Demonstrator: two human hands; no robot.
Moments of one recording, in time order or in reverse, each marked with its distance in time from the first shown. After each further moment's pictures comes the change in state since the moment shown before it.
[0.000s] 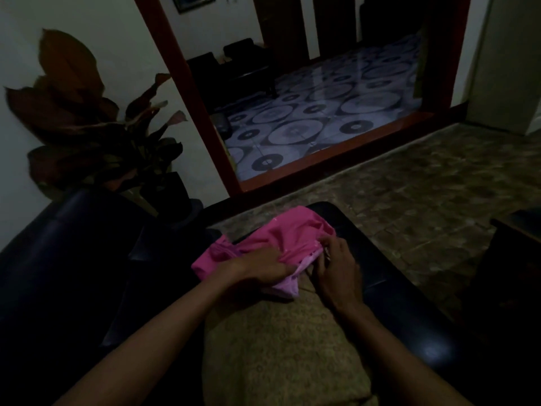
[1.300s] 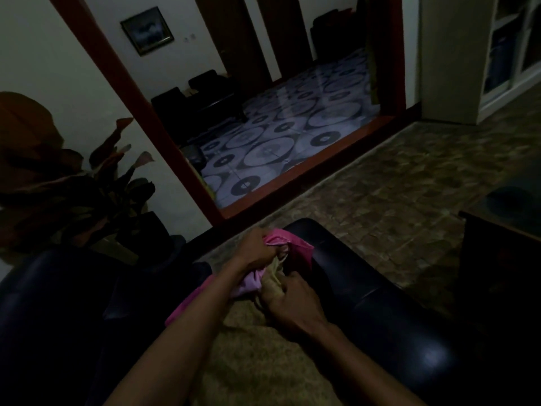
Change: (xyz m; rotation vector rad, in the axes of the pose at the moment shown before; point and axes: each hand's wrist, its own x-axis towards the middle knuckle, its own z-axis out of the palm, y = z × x) left_hand 0.069 0.030 -0.042 -0.300 0.390 0.170; right_hand -0.005 -0.045 0.010 0.042 -0.373 0.196
